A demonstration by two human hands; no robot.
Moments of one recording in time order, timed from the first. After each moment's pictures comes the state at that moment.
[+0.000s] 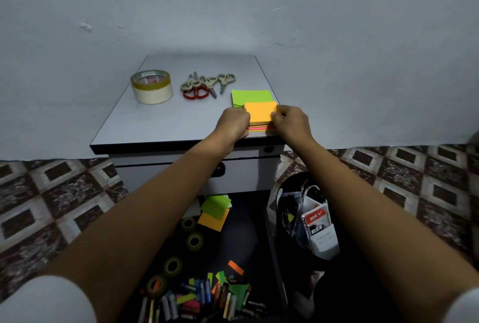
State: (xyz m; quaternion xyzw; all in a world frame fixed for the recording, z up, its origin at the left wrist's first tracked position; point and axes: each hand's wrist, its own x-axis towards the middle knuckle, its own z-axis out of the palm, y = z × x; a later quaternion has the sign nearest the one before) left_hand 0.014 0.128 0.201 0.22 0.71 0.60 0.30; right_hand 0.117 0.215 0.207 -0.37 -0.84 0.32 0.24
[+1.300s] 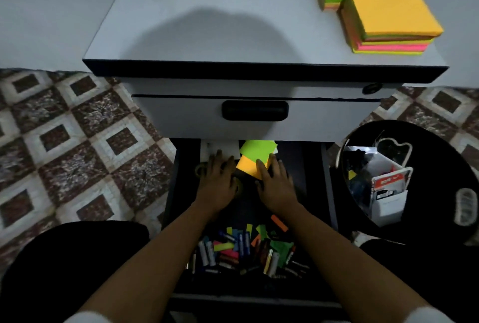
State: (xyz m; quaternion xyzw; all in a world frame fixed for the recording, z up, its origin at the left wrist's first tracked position) left_hand -0.009 -0.031 -0.086 0.36 0.91 0.11 0.17; right_hand 0.090 0.105 -0.093 -0.25 -0.94 0.19 -0.12
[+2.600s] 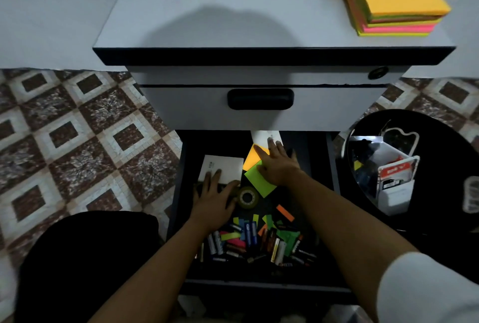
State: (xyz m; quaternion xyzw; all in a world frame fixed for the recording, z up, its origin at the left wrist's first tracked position) left_hand 0.021 -0.085 -0.099 0.38 0.90 0.03 0.22; right_hand 0.059 0.131 -0.088 -0.19 -0.94 0.15 -0.24
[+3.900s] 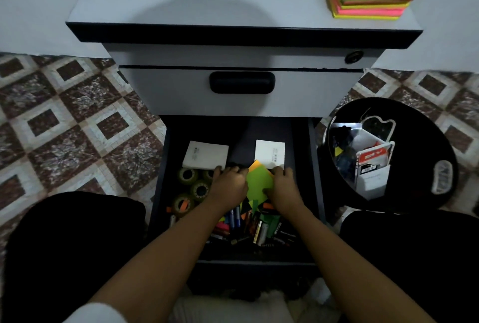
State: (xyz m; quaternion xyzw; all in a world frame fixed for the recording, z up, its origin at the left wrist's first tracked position) left_hand 0.053 -0.018 -0.089 0.44 0.88 0.02 0.20; right_hand 0.154 0.094 -0.090 -0.35 -0.88 0.28 -0.12
